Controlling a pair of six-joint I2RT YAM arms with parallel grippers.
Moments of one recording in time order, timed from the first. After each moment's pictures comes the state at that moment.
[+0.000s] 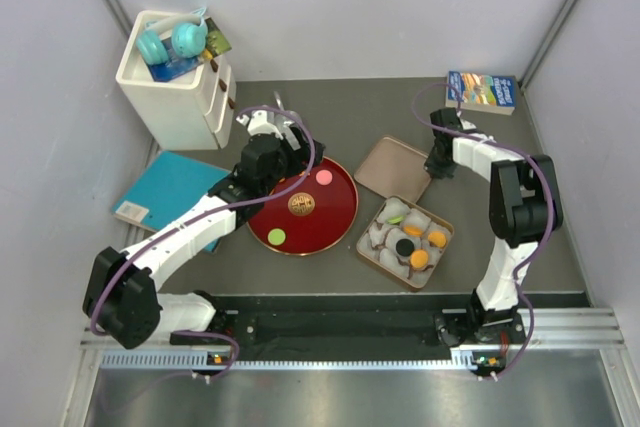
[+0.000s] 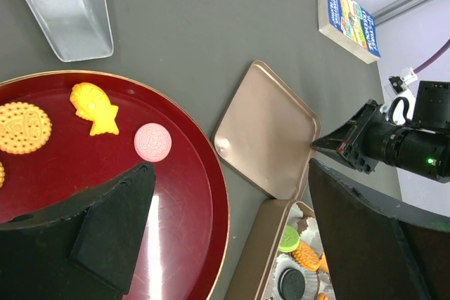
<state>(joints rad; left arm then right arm) -0.58 1.28 0.91 0.04 -0.19 -0.76 0.17 1.89 1.25 -0.48 0.23 0.65</state>
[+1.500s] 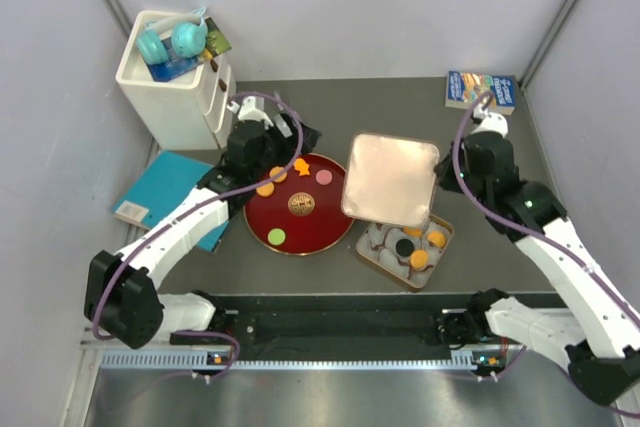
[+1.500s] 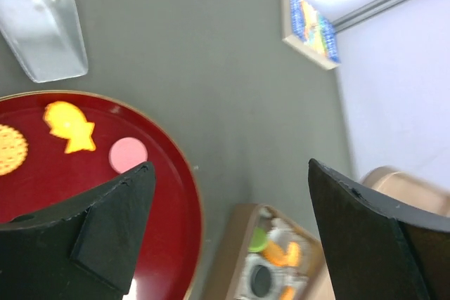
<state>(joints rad) -0.50 1.28 0.97 0.02 -0.06 -0.77 0.50 0.96 1.13 -0.72 0.29 0.54</state>
